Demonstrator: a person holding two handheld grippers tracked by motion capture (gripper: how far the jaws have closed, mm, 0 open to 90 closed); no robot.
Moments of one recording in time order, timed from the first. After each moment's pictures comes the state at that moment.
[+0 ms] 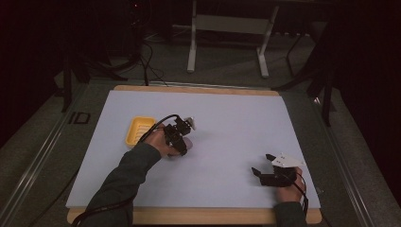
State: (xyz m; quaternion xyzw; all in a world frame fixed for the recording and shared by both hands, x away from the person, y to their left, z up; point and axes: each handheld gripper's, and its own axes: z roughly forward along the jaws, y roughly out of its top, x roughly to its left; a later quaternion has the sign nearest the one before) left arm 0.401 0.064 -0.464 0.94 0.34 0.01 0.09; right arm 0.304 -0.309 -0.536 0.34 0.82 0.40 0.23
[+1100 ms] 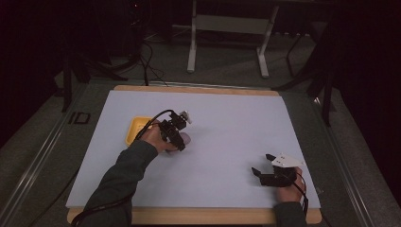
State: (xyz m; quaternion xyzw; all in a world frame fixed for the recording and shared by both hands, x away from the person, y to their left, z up) left arm 0.407 0.078 -0.453 0.92 0.36 0.01 0.12; right arm 0.304 -0.309 -0.536 0.34 0.82 0.40 0.23
